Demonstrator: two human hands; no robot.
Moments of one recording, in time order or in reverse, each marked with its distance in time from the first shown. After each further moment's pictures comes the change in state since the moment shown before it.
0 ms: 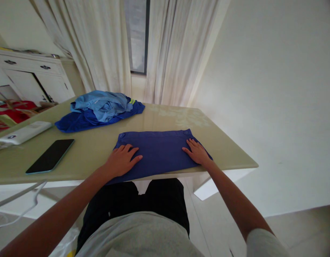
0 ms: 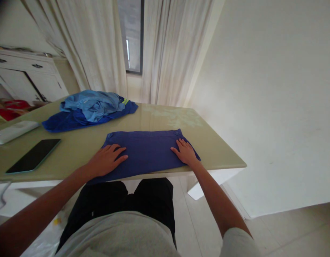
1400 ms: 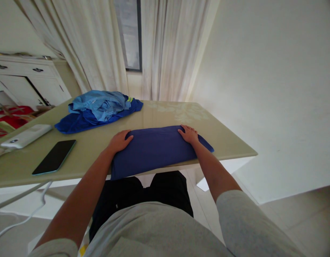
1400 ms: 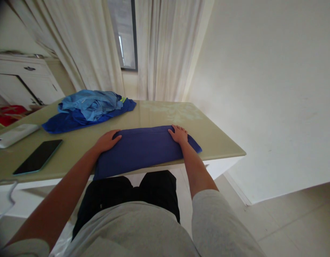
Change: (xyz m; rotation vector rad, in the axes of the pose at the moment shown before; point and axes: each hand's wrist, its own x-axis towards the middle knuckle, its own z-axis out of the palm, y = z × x) left_hand 0.075 -0.084 0.017 -0.170 0.107 -0.084; right_hand 0.079 -0.010 0.014 0.080 0.108 0.255
